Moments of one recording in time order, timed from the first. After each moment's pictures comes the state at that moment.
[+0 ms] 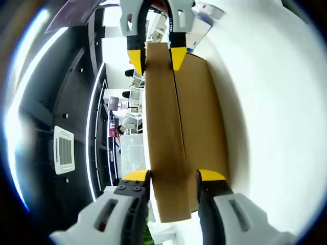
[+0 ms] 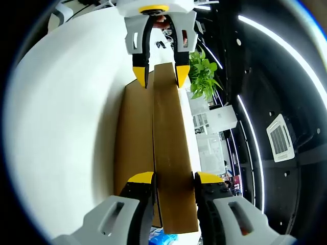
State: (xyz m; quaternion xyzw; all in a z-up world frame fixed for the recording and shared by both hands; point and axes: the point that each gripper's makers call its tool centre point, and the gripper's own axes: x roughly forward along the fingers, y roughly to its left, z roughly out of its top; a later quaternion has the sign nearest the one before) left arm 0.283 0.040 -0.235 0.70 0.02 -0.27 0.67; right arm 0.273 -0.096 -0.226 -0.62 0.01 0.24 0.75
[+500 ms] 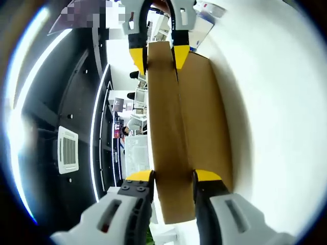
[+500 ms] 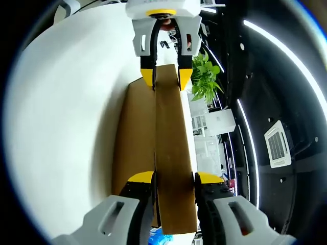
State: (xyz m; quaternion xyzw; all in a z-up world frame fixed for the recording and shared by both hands) left arm 0.285 0.040 -0.234 0.69 0.00 -0.26 0.67; right arm 0.272 -0.094 -0.226 -0.64 0.00 0.23 0.73
